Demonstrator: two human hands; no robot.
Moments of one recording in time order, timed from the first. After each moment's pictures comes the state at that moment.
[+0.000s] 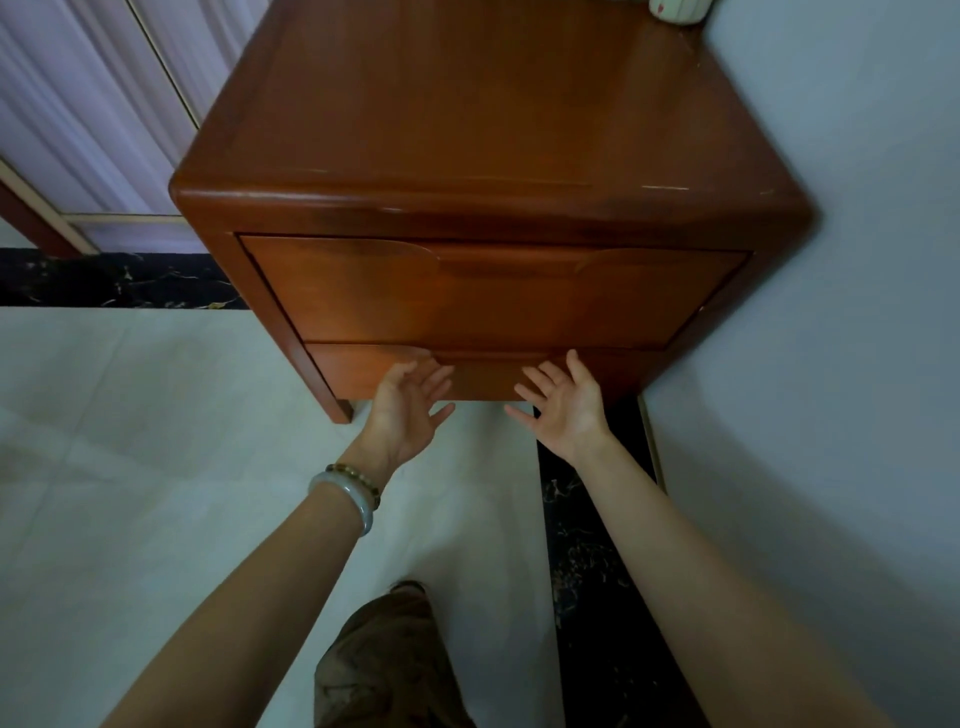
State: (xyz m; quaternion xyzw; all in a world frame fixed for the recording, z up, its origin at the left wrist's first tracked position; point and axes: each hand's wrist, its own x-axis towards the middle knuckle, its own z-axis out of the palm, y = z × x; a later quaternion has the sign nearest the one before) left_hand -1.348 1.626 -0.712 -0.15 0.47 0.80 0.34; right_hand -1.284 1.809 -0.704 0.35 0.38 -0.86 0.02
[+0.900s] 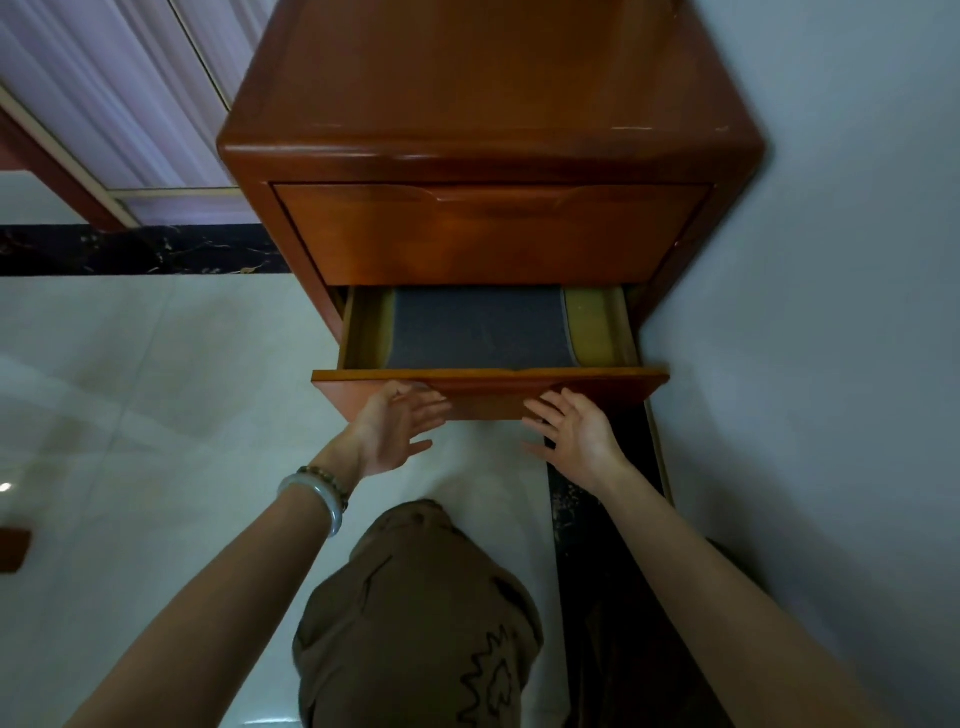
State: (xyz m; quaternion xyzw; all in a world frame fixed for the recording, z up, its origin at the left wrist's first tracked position) left_hand -1.251 1.556 -0.698 -0.12 0.57 0.67 0.46; right_hand -1.157 1.784 -0.702 0.39 0.39 -0.83 0.10
